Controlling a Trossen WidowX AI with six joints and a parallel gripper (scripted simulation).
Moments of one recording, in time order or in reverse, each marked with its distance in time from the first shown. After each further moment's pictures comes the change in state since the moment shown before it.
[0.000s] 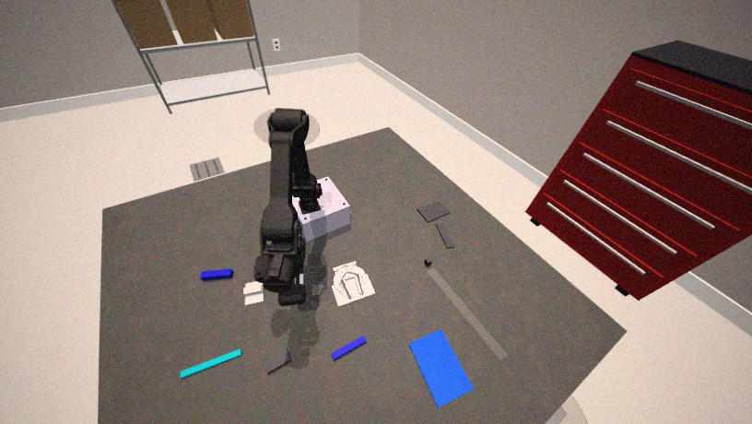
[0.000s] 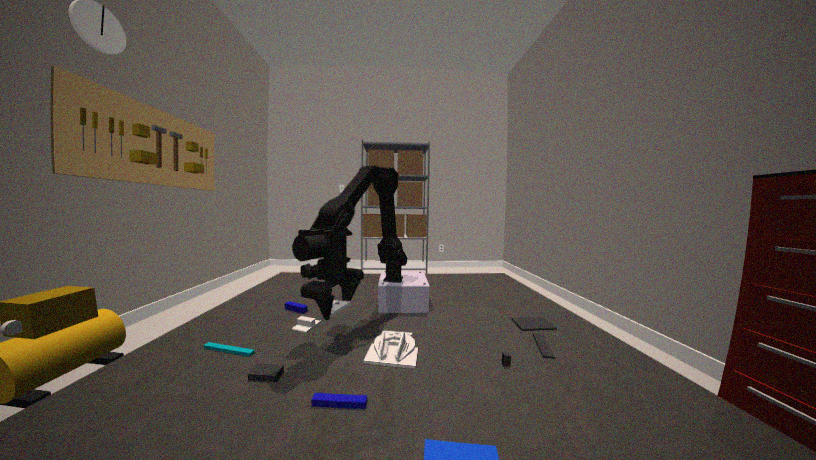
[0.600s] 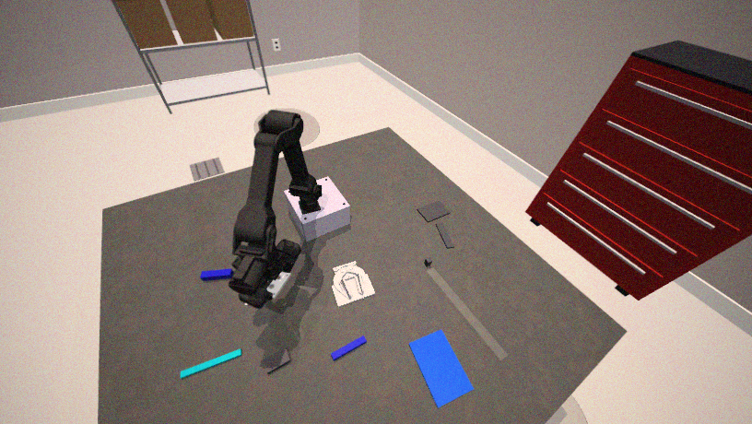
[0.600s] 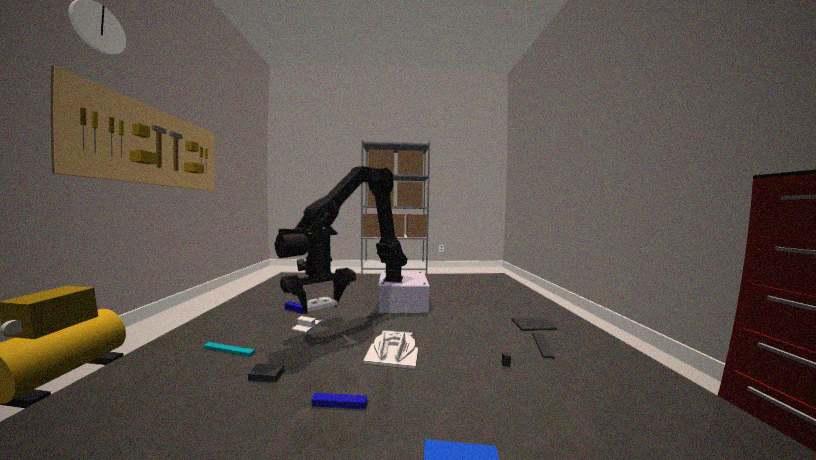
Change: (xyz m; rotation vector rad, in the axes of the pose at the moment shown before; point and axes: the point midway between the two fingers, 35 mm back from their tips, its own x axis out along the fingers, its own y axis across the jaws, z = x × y) arm 0.000 -0.001 0.053 0.543 -0.008 0.002
